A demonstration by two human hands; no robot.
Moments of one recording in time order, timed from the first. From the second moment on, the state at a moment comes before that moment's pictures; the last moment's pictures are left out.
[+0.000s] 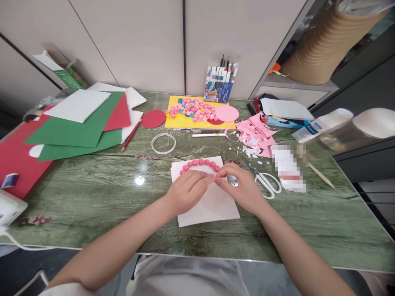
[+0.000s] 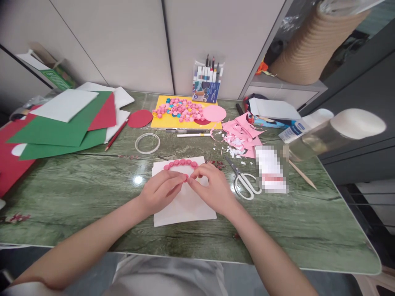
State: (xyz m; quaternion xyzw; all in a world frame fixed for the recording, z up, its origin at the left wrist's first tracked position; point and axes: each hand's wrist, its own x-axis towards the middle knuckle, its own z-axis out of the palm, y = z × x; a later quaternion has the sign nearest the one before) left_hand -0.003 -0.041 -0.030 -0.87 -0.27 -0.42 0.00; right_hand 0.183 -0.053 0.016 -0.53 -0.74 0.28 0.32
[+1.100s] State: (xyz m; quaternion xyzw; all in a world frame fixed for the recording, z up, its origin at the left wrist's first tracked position) left_hand 0.008 -0.040 -0.029 -0.92 -0.37 -0.12 -0.04; right_hand 0.214 -0.022 -0.012 -0.67 -0.64 0.36 0.11
